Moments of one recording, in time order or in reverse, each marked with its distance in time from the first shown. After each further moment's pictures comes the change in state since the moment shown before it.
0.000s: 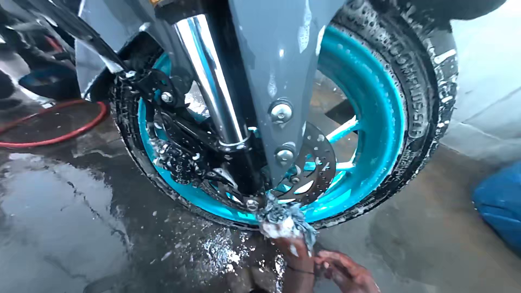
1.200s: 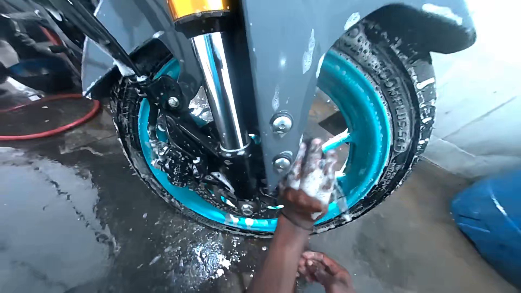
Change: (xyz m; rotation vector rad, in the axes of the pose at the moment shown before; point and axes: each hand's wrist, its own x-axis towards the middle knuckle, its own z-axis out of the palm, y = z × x) left_hand 0.121 0.086 -0.036 -0.020 0.616 0.888; right_hand 0.006 -0.003 0.019 0.257 0.100 0.223
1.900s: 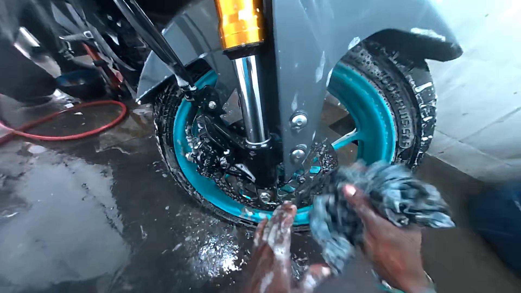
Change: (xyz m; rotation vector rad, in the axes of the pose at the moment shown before) left_hand -0.020 -0.002 -0.174 -0.387 -0.846 -0.541; right_hand -0.001 -0.144 0.054 0.015 0.216 -0.814
